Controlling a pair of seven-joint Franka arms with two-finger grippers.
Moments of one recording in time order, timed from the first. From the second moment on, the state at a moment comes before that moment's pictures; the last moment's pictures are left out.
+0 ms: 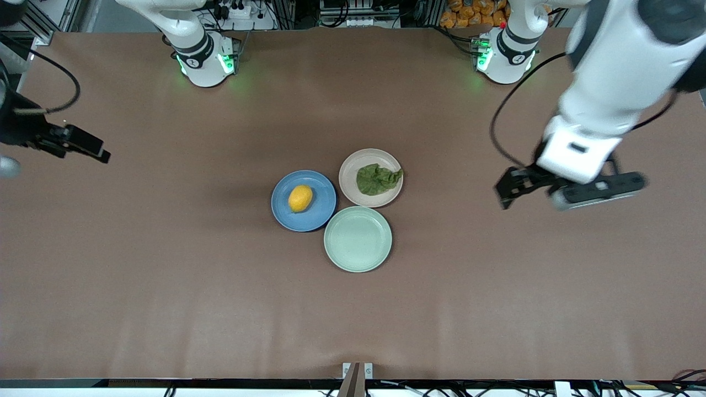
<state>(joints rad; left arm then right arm) -0.16 0.18 -0.16 -1.43 0.08 1.82 -0.47 -0.04 0.06 0.06 -1.47 0.08 1.51 0.20</state>
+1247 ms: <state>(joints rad) -0.07 0.07 -0.13 -1.44 0.04 1.64 -0.23 0.04 0.06 0.01 -1.50 0.04 1.51 0.15</state>
